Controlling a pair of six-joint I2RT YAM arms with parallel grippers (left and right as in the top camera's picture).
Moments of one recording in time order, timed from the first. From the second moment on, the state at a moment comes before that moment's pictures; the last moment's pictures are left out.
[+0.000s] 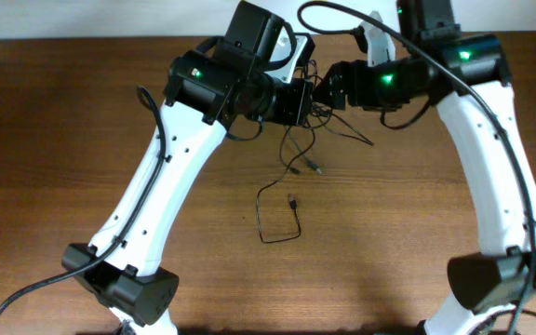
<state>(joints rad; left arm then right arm) -0.49 1.86 2.12 -1.21 0.39 -0.24 0.22 1.87 2.07 -1.27 -0.55 0.21</state>
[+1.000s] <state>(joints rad) -0.41 2.03 2.12 -1.13 0.38 -0.03 -0.10 1.96 2.13 -1.46 -0.23 0.24</state>
